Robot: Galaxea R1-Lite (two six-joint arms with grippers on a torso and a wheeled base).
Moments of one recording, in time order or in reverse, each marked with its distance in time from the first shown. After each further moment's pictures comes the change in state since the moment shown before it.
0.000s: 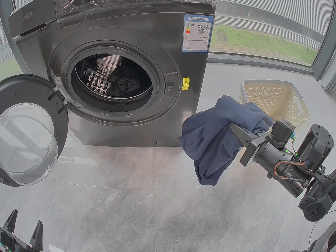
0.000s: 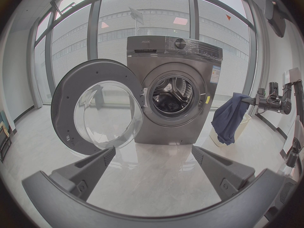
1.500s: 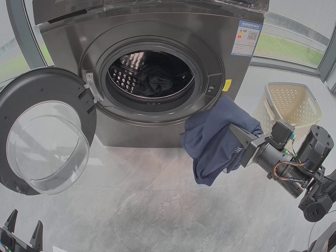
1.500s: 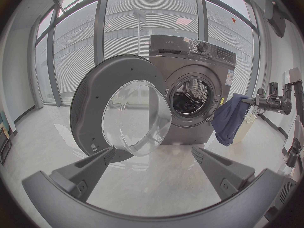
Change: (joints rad) left arm 0.001 0.000 0.000 0.000 -0.001 0.000; right arm 0.003 0.002 0.004 0.000 -0.001 0.012
